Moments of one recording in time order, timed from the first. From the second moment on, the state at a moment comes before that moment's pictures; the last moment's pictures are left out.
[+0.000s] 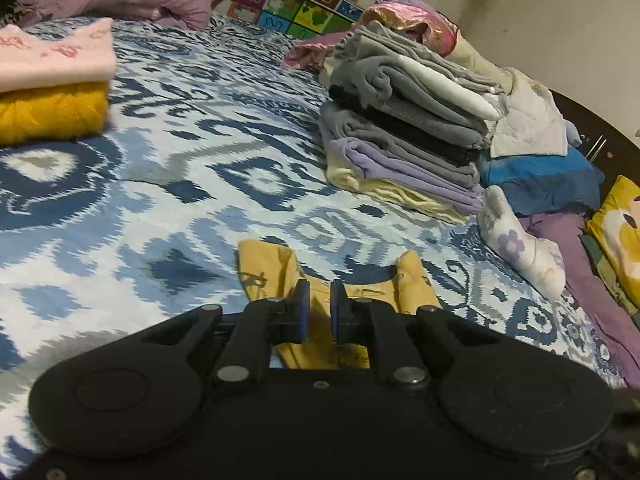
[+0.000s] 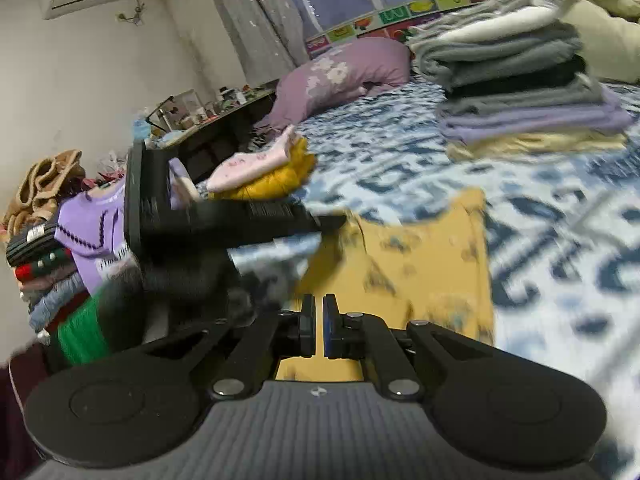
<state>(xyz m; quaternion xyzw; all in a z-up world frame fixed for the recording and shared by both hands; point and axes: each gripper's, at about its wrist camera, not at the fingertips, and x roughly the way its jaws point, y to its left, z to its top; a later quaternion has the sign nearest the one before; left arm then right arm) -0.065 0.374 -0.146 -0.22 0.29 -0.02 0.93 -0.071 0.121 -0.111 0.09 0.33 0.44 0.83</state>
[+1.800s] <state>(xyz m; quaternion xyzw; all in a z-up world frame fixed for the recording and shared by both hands) -0.060 0.368 -0.141 -0.13 0.34 -0.11 0.93 -0.096 0.141 -0.102 -0.02 0.32 0.43 0.84</state>
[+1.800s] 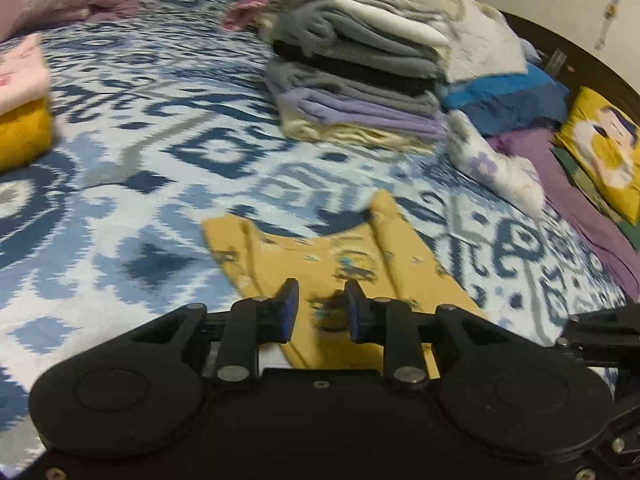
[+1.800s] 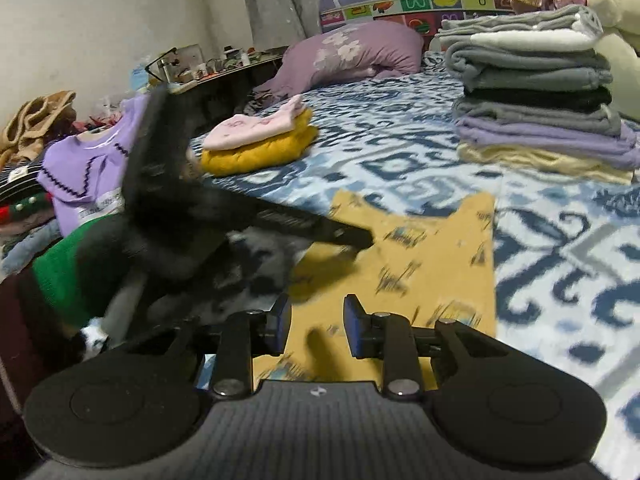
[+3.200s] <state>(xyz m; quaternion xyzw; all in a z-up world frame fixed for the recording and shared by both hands) -0.098 0.387 -0.125 -0.21 0.28 -0.02 0.94 -0.103 0.086 -0.114 0.06 0.37 0.40 0.84</state>
